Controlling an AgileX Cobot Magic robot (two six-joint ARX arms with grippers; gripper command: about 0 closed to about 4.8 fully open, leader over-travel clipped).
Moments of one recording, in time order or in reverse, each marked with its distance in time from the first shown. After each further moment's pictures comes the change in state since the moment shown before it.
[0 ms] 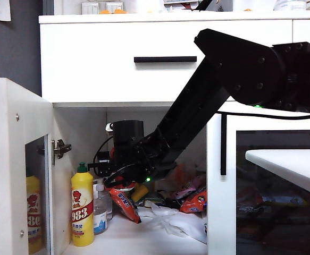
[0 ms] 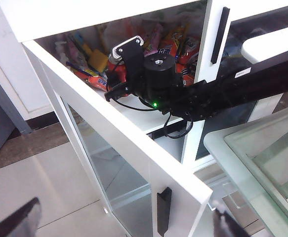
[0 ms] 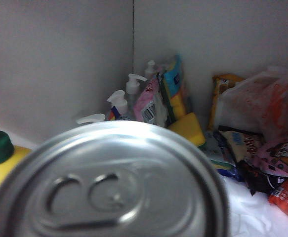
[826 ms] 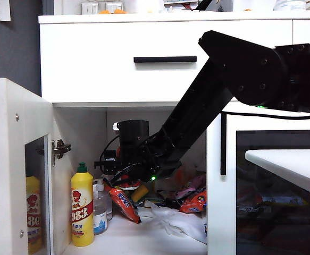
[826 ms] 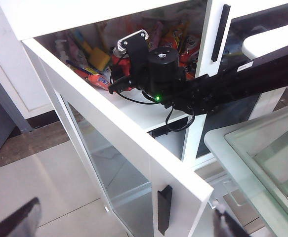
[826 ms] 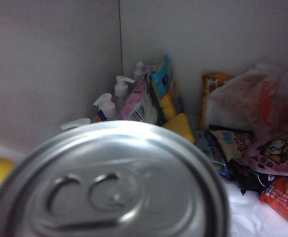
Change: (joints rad) left arm 0.000 0.000 0.000 -0.008 0.000 0.000; right arm -0.023 0.000 0.002 0.000 0.001 0.022
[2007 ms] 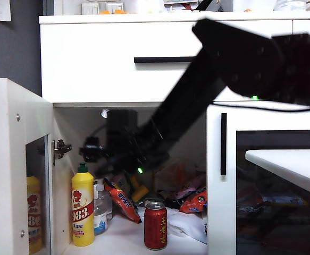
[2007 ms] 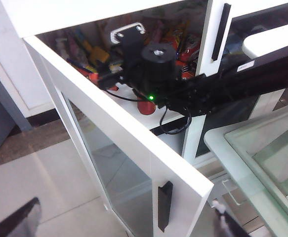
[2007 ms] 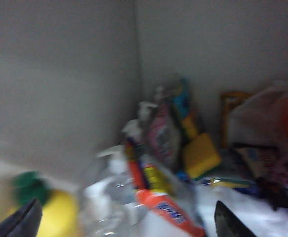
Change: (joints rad) left arm 0.000 -0.012 0.000 -0.015 -0.001 -0.010; right arm 0.050 -0.029 0.010 0.024 0.024 0.053
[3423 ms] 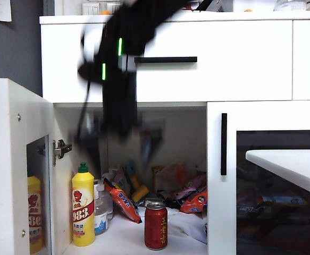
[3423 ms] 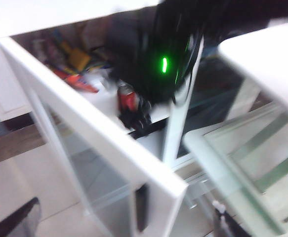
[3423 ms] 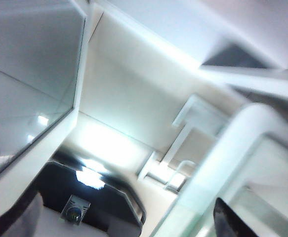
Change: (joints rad) left arm 0.000 0.000 0.000 0.030 0.085 -0.009; right arm 0.097 -0.429 -0.006 -1.730 -0.228 0.199
